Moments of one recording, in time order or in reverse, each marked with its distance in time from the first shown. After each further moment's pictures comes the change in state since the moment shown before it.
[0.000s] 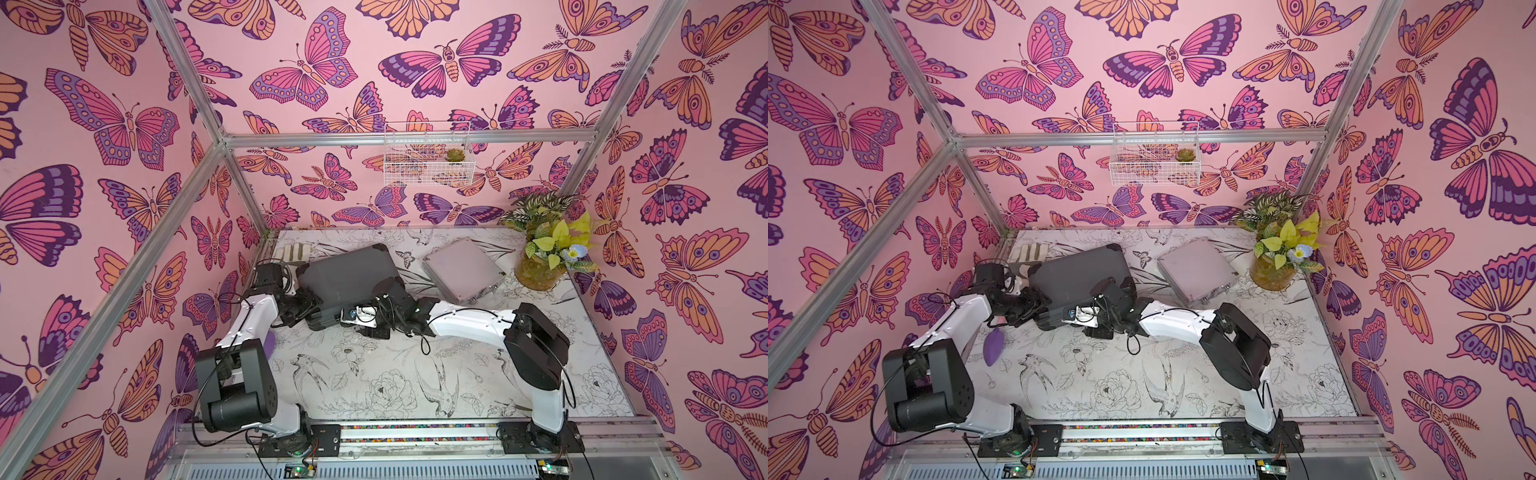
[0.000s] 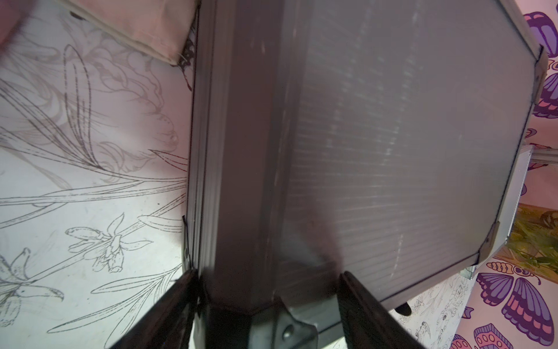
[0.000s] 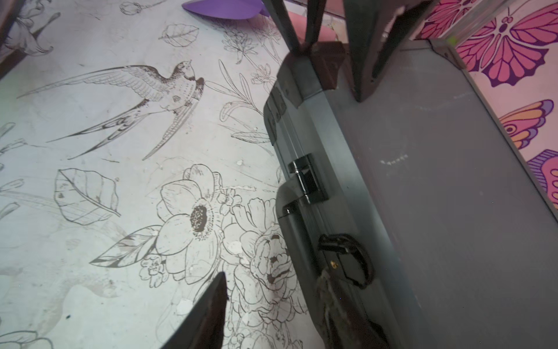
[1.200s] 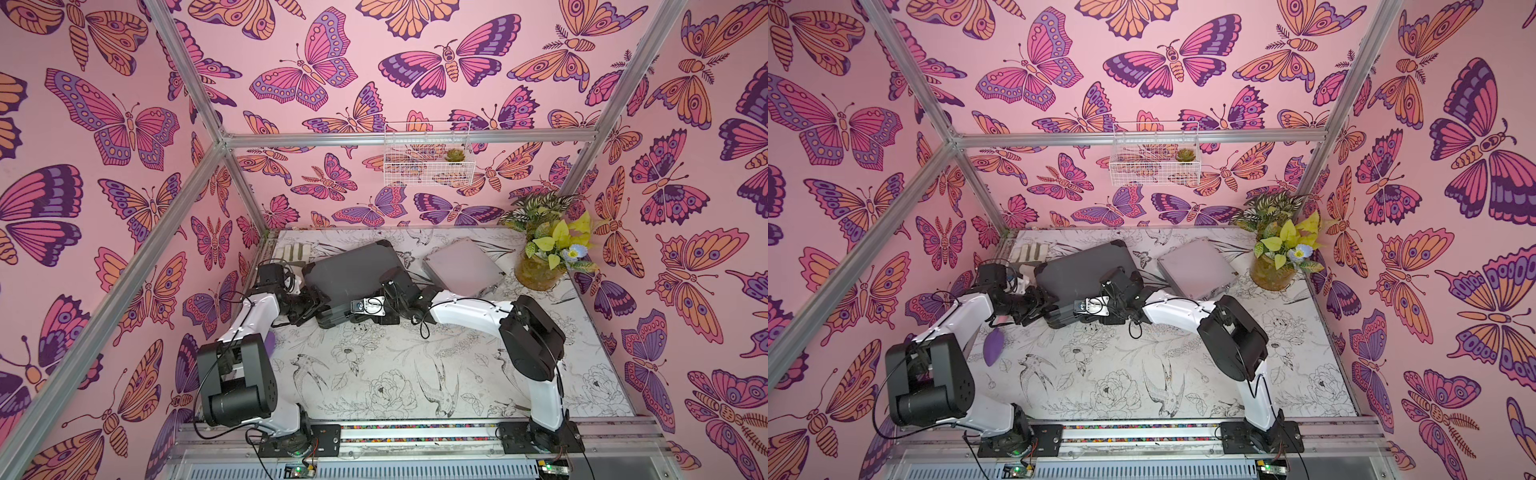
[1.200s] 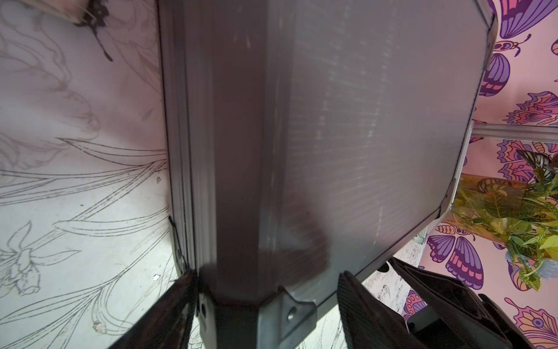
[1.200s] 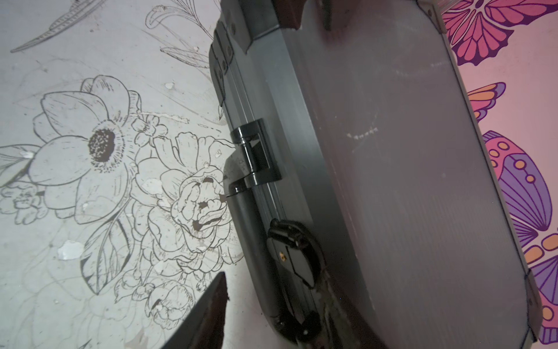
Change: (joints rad) left arm -0.001 0.031 0.000 0.015 0.153 -0.001; right arm -0.087 0.049 0.052 -0.061 0.075 -0.208
